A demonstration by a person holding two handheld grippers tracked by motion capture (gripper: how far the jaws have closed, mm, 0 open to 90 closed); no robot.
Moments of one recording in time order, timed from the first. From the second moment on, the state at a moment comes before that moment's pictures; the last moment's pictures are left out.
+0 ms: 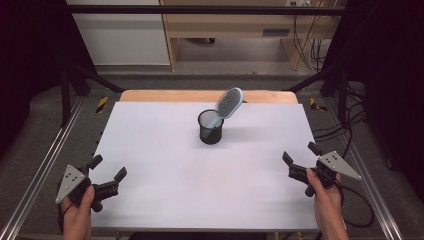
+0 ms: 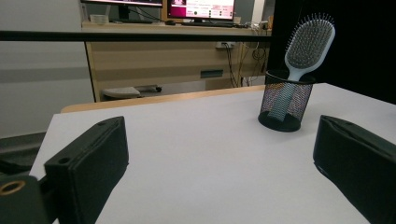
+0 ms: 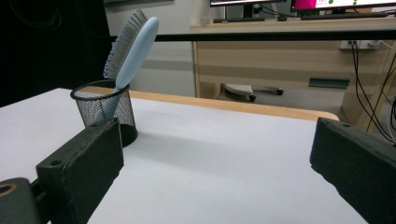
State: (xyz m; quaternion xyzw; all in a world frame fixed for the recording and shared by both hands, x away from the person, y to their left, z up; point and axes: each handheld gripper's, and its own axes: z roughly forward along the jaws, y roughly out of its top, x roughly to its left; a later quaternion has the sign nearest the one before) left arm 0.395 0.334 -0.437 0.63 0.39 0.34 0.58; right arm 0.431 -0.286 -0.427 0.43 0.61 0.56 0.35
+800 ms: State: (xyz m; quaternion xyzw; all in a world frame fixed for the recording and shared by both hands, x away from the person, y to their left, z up) left arm 0.396 0.335 -0.438 0.63 0.38 0.33 0.58; right arm 0.427 -0.267 -0.454 0.41 0.64 0.56 0.33
